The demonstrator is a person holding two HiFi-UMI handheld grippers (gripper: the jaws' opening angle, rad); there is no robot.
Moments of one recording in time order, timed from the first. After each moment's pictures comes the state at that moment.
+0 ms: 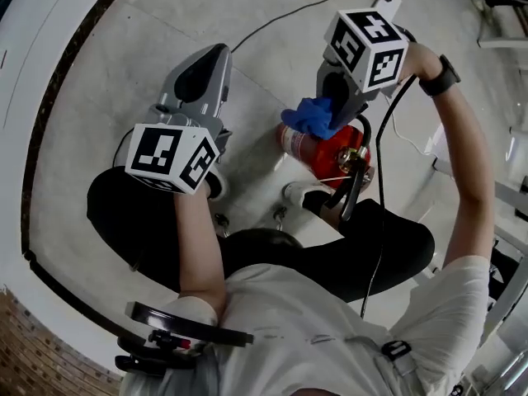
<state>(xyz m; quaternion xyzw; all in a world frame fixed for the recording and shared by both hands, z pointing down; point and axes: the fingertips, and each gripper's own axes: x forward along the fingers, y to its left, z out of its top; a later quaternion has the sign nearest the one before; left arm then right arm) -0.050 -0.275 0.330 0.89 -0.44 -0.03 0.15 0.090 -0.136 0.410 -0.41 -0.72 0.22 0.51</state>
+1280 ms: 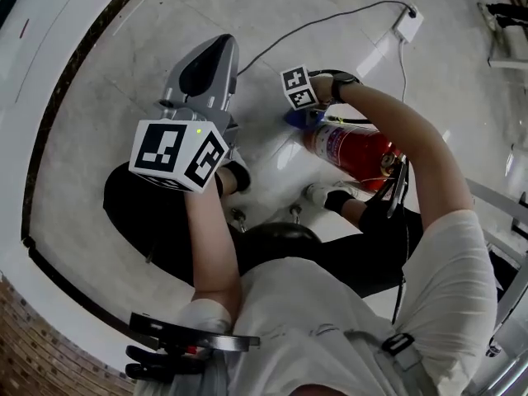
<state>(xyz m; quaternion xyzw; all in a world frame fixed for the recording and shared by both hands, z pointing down) -0.147 -0.279 0.308 0.86 -0.48 -0.07 0.16 0.055 -0.128 0.714 -0.34 -0.56 0.27 0.71</state>
